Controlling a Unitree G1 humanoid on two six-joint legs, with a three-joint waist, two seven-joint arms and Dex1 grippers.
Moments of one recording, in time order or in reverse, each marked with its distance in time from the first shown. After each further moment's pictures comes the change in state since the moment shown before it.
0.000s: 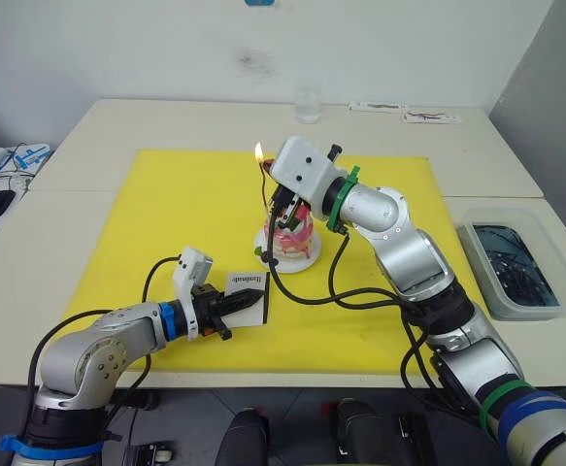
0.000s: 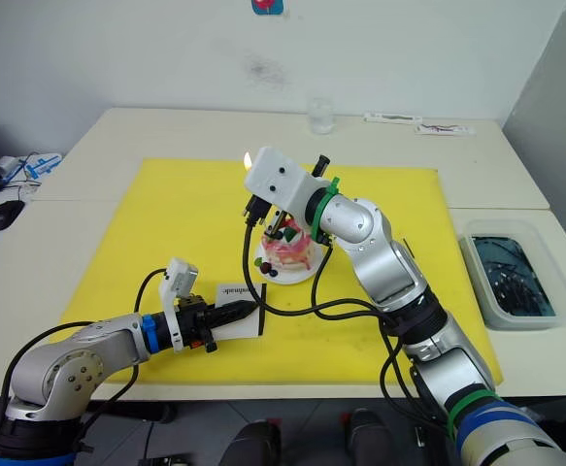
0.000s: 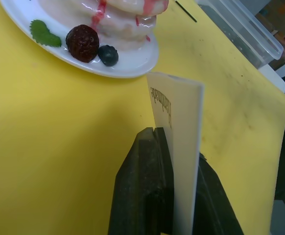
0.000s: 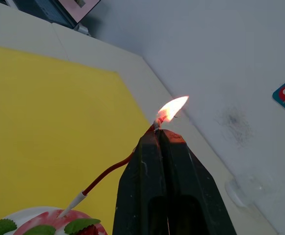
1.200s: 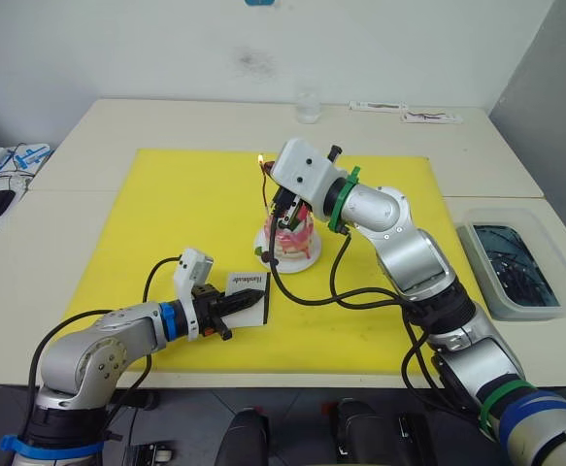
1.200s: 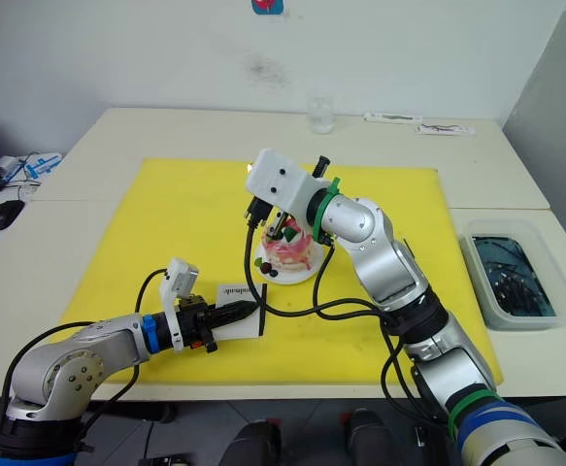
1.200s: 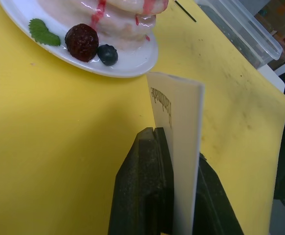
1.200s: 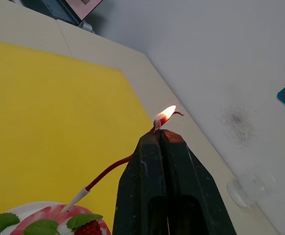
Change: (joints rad) left arm -0.001 -0.002 0.000 0.000 -0.001 0.005 -0.001; right arm 0.000 -0.008 -0.002 0.006 -0.001 -0.001 0.026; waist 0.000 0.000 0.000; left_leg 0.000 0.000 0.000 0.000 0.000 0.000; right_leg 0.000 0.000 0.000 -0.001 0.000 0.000
